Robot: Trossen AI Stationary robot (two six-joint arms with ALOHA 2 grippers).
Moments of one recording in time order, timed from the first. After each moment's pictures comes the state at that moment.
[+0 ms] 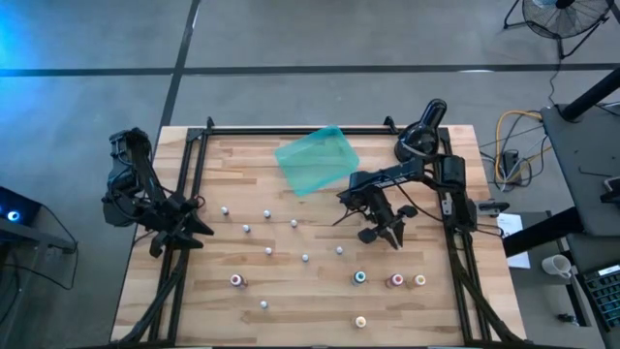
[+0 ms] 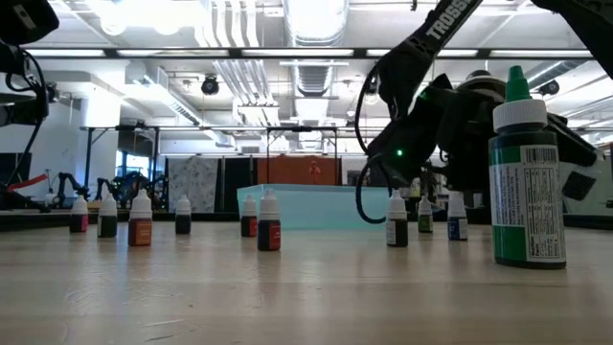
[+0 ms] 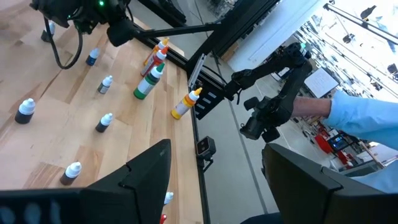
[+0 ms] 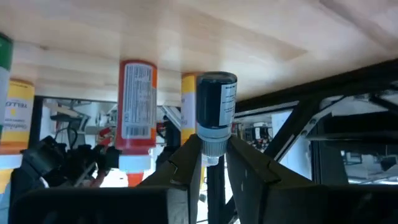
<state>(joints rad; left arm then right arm) -1.10 0.40 0.63 -0.56 -0.72 -0.95 -0.15 2.05 1.21 -1.54 -0.76 0.59</state>
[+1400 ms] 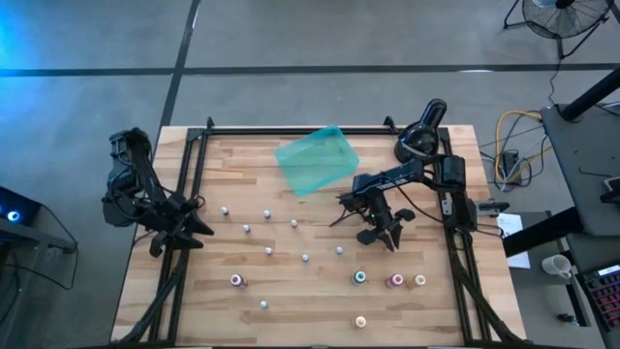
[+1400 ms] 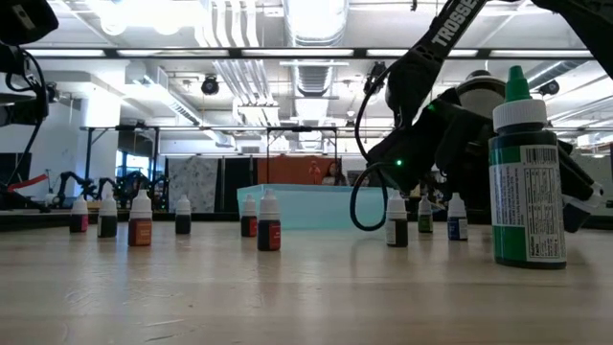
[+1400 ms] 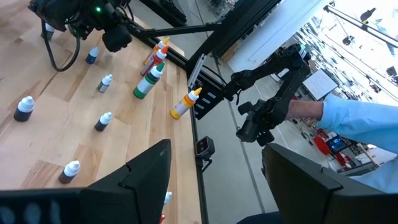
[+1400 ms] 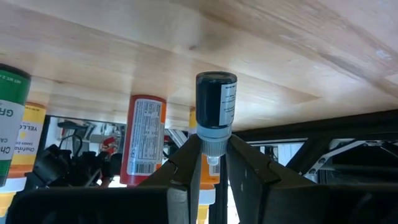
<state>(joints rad) -1.10 0.40 0.63 -0.56 -0.72 -0.96 -0.15 2.05 1.14 -1.36 -0.76 0.62</state>
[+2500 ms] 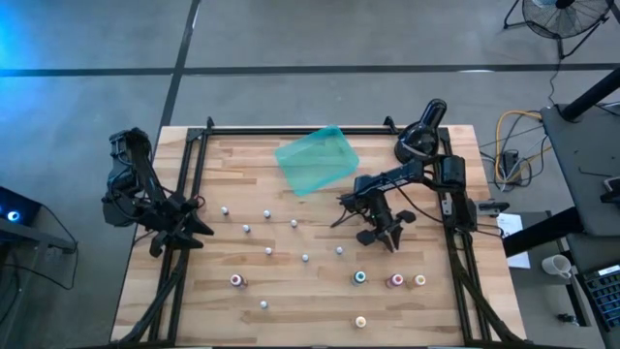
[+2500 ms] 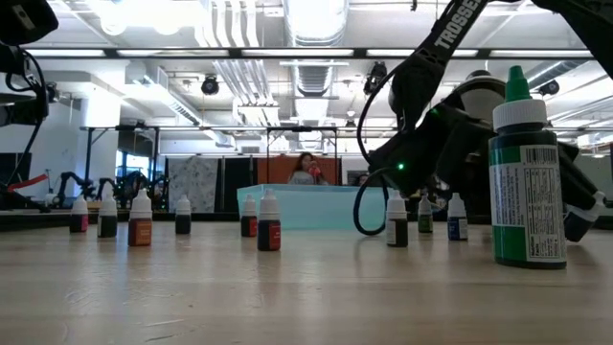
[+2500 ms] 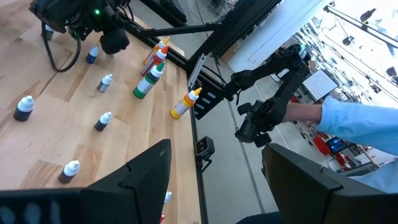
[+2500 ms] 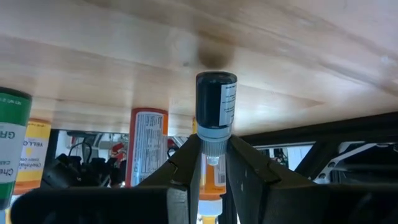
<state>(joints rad) -1.10 0.40 0.63 -0.56 -0.72 -0.97 -0.15 2.05 1.11 -1.31 -0.77 0.69</state>
